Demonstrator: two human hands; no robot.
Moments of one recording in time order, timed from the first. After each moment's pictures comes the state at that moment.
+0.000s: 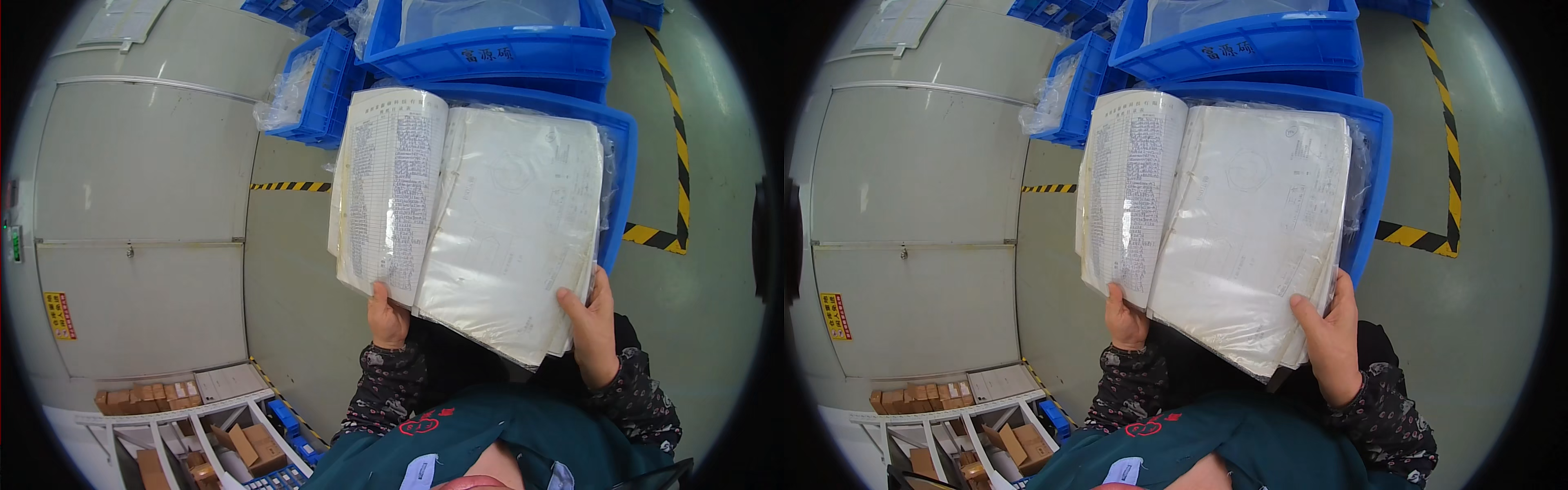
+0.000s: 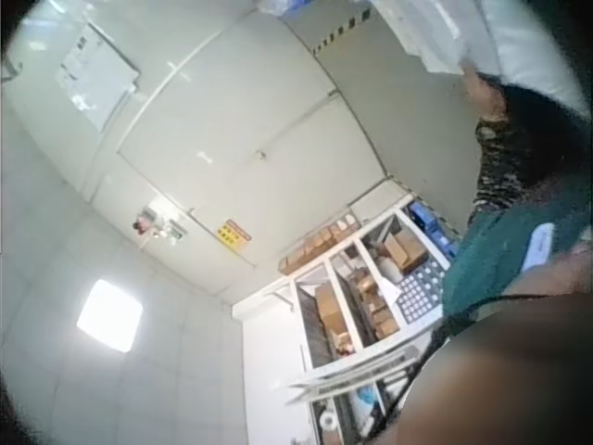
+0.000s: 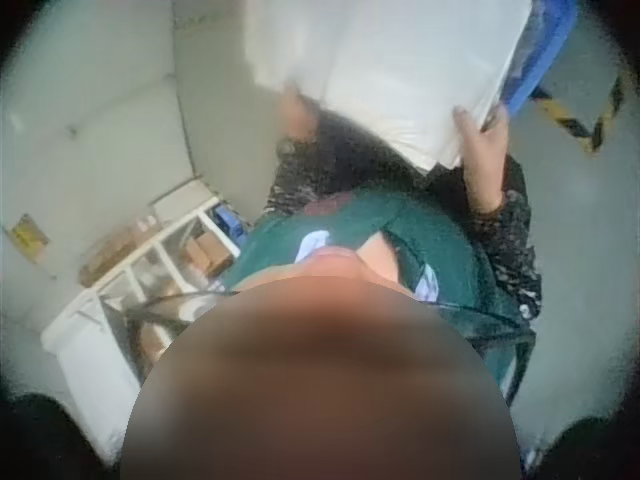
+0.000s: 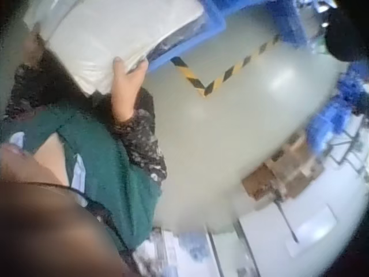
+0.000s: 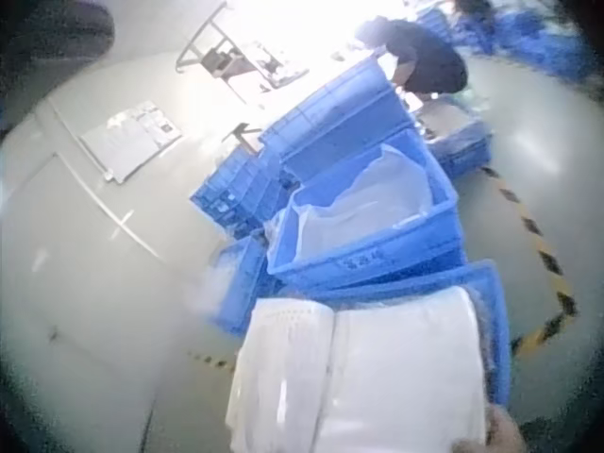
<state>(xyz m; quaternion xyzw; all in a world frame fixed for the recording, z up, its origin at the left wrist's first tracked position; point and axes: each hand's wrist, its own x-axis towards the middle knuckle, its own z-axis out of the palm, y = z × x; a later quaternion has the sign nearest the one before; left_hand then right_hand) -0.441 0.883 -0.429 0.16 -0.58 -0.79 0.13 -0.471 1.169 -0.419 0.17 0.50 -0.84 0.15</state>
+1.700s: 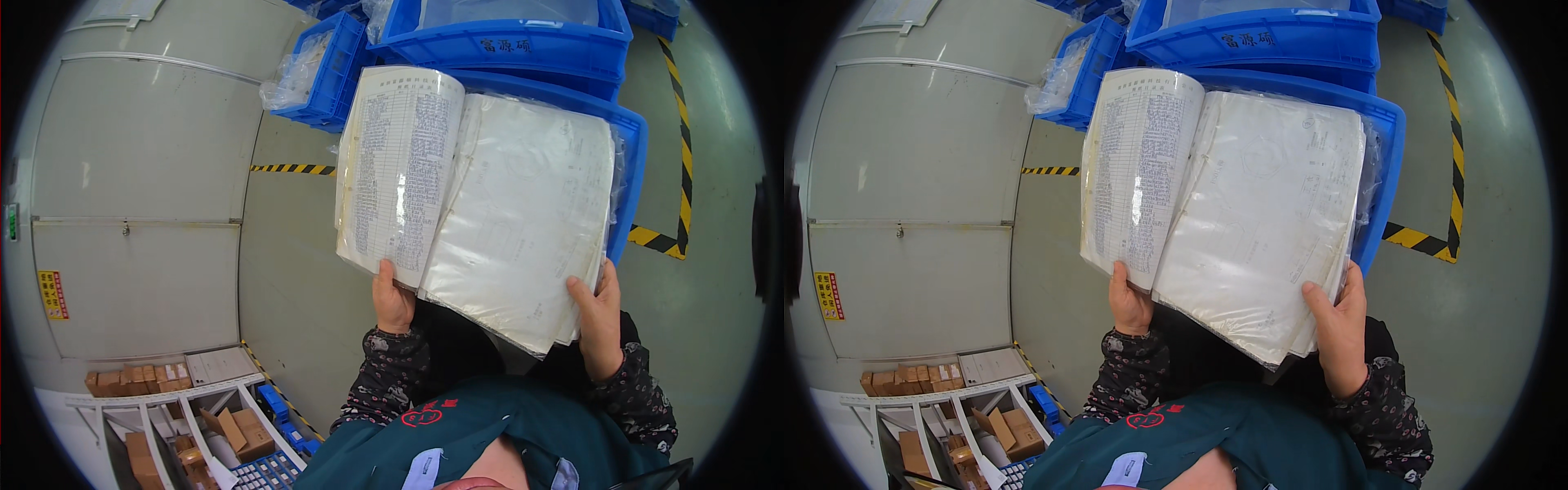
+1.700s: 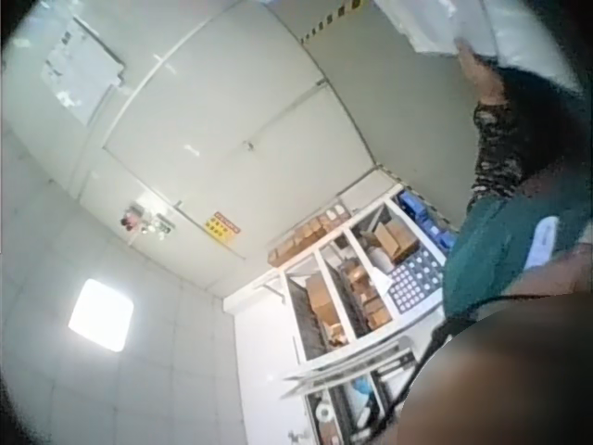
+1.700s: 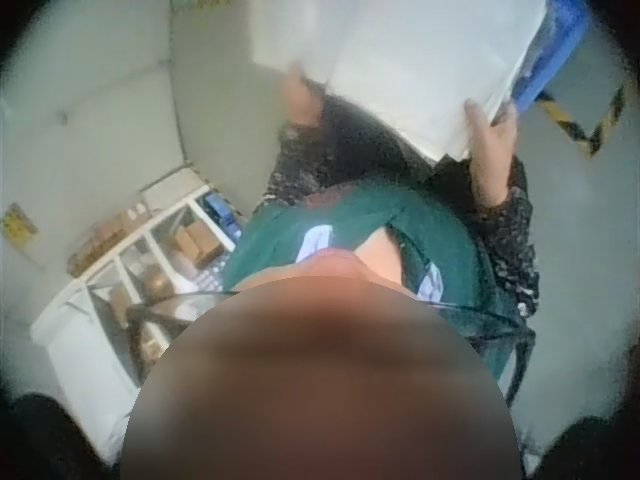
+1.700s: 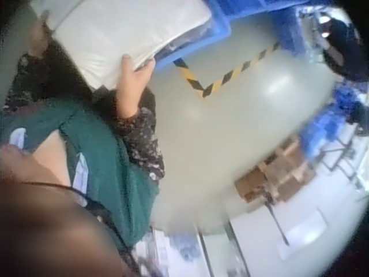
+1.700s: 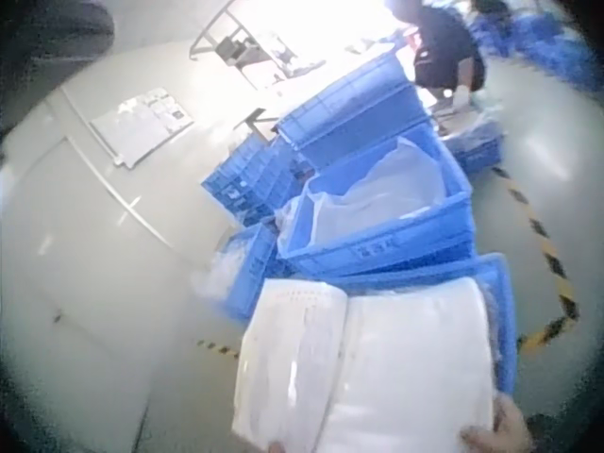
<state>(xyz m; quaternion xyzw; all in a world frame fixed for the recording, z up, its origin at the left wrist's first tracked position) -0.447 0.891 -0.424 0.17 -0.58 -0.78 0.15 -0.471 1.166 -0.421 0.16 0.49 -0.84 0.14</state>
